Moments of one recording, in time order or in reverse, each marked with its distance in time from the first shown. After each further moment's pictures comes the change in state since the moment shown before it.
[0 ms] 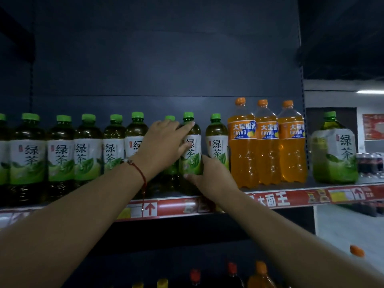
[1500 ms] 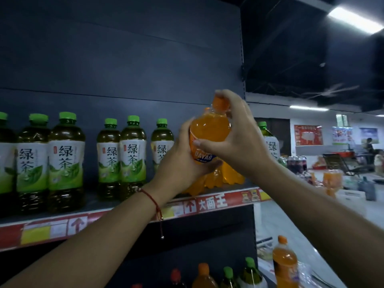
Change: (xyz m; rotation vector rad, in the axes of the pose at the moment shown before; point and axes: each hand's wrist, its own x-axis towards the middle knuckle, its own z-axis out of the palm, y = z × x) left_hand 0.023 0.158 -0.016 -1.237 0.048 -0.143; right_hand -0.040 0.040 -0.169 -0.062 0.474 -0.413
